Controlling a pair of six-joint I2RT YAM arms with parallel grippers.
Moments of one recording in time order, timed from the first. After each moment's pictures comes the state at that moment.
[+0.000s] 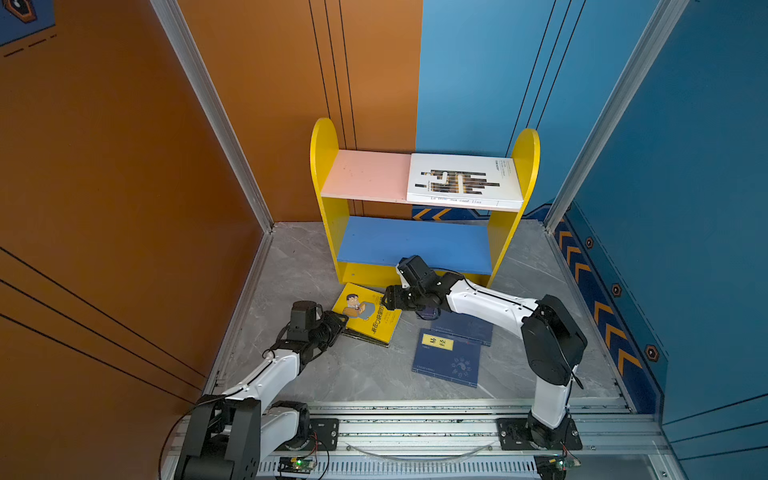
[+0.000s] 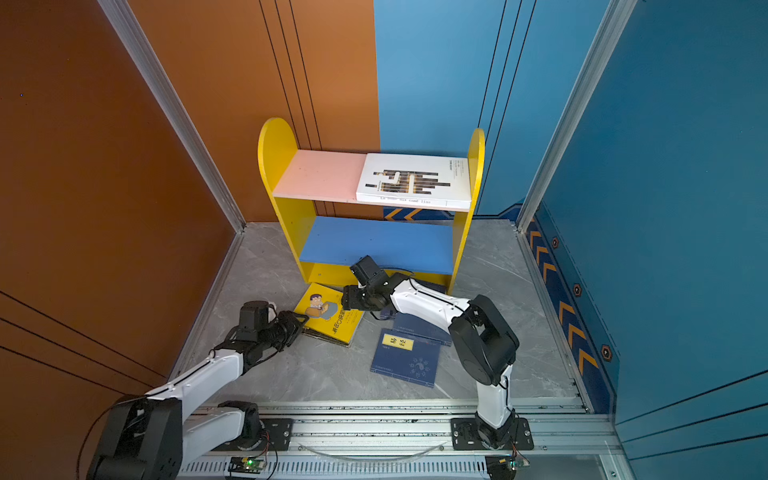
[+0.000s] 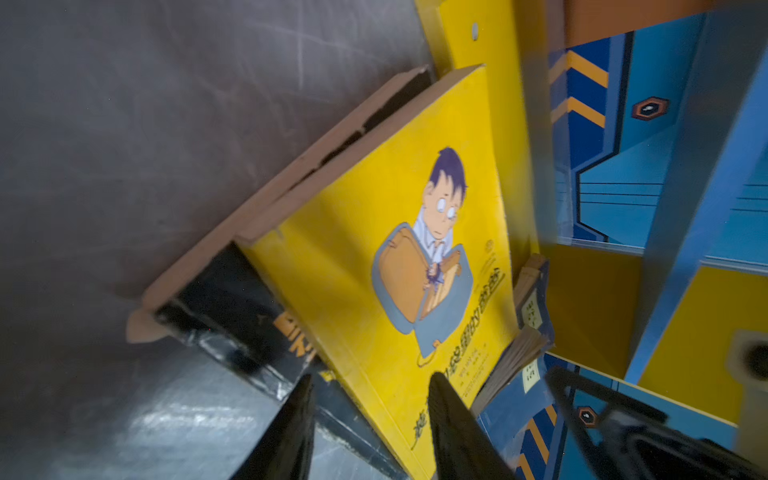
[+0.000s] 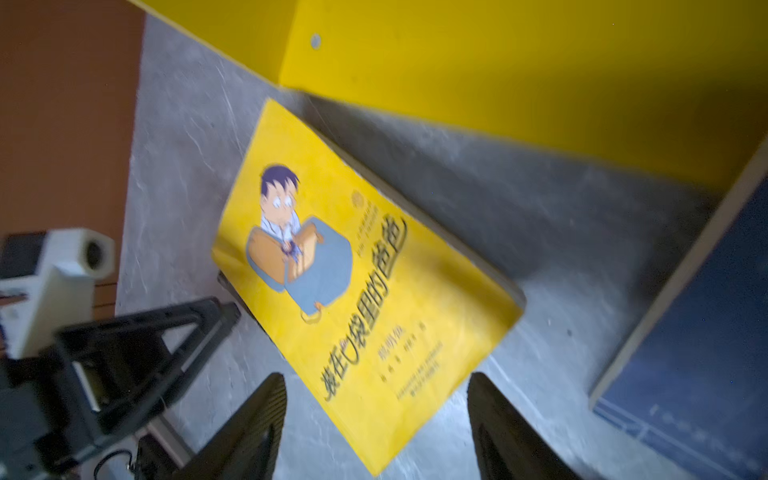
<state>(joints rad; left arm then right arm) -0.09 1.15 0.36 0.00 0.34 -1.06 0.79 1.90 1.44 -0.41 -0.12 0.68</state>
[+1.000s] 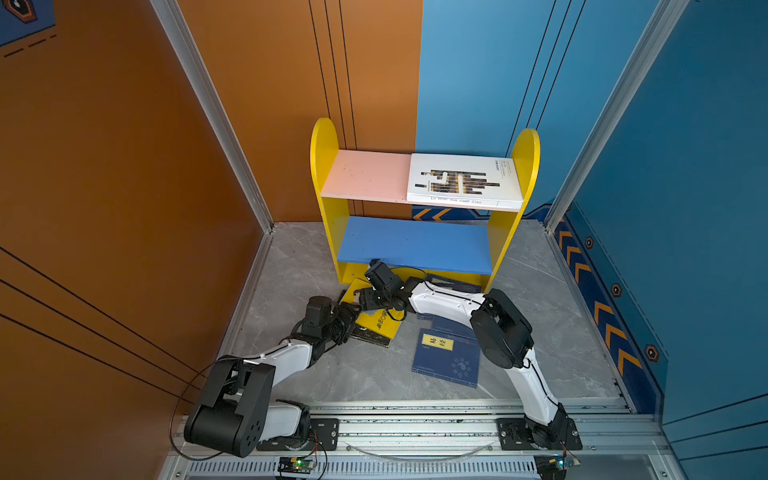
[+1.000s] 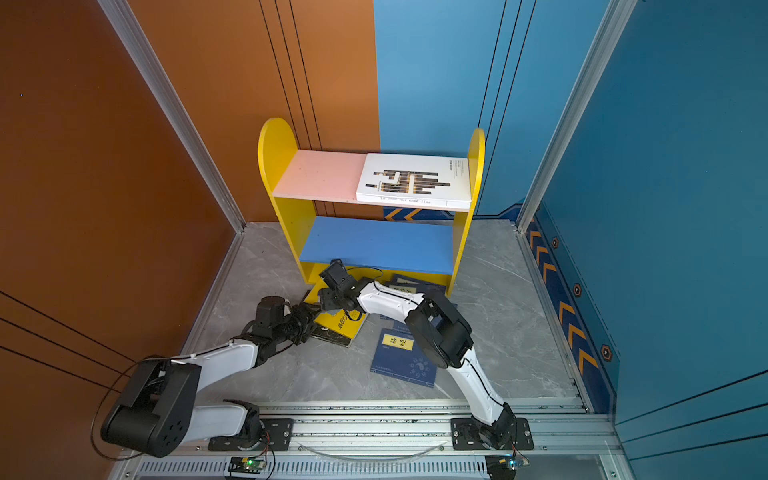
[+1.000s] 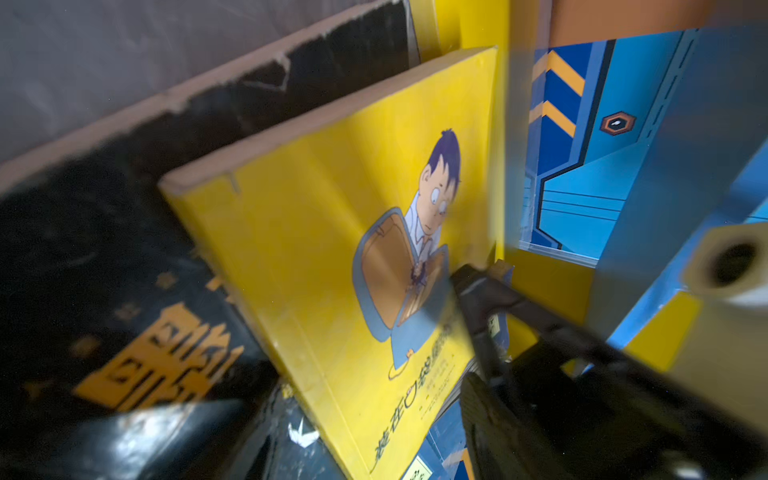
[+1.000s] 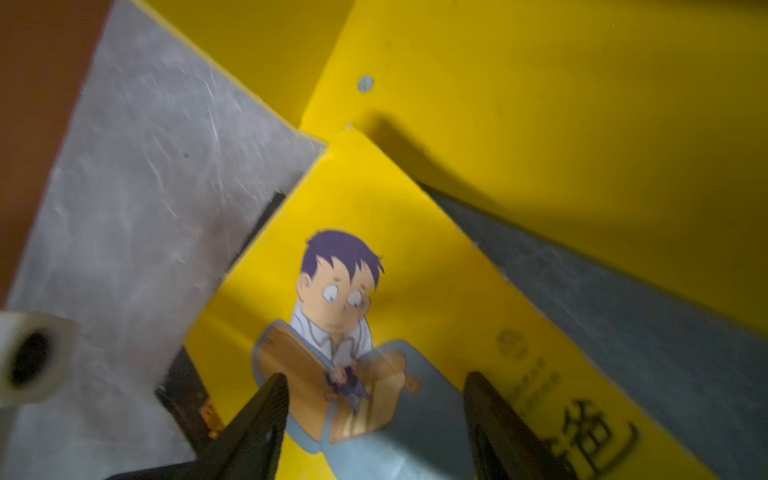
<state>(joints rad) -0.22 1.30 0.35 0.27 0.32 -1.29 0.89 2.21 1.67 -0.34 0.05 0.60</state>
